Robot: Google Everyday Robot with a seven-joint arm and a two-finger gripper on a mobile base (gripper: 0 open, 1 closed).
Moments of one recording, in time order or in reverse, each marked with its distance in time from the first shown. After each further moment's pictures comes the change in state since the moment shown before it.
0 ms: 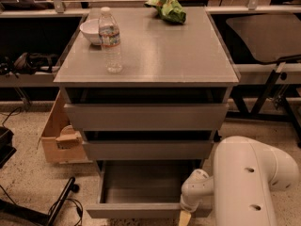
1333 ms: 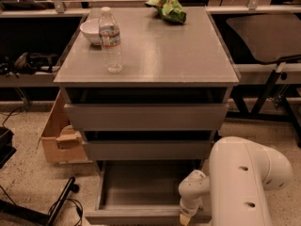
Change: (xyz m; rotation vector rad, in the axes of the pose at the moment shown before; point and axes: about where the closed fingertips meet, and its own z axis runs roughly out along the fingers) arm 0.015 0.031 0.009 -0.108 0.107 0.208
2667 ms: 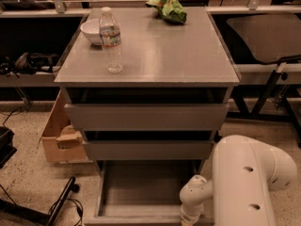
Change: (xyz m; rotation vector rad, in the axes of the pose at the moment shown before) arm 0.021 0.027 -0.004 -0.019 0.027 0.048
